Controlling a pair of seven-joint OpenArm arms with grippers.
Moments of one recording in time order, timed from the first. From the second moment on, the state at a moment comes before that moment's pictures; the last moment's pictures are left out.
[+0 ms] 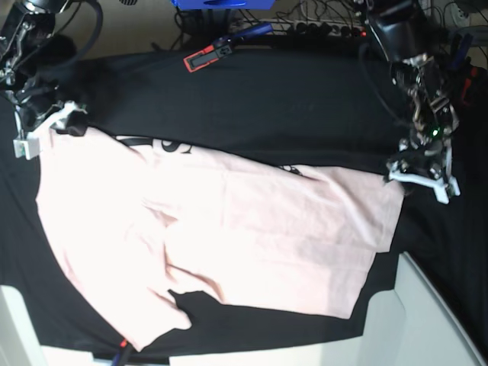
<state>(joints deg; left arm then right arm) 1.7 -7.2 -30.4 74.4 -9.9 -7.3 25.5 -11.6 1.5 41.1 82.5 21.5 40.3 -49.9</state>
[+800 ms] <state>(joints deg) 15.7 -7.4 -30.4 80.6 -18.6 -7.7 25.1 -8.5 2.9 57.4 65.3 44.6 40.6 -61.7</state>
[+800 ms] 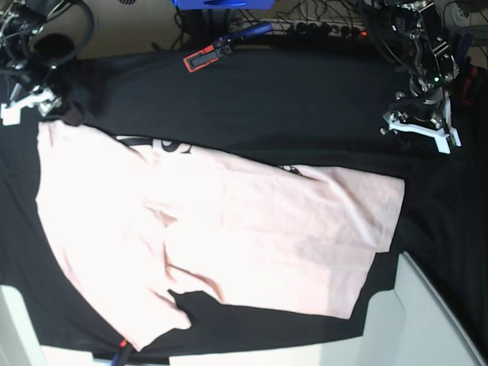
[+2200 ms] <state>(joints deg) 12.1 -6.8 -30.3 74.8 -19.3 -7.9 25.1 0.5 7.6 57.2 51.2 43.7 40.2 -60.3</state>
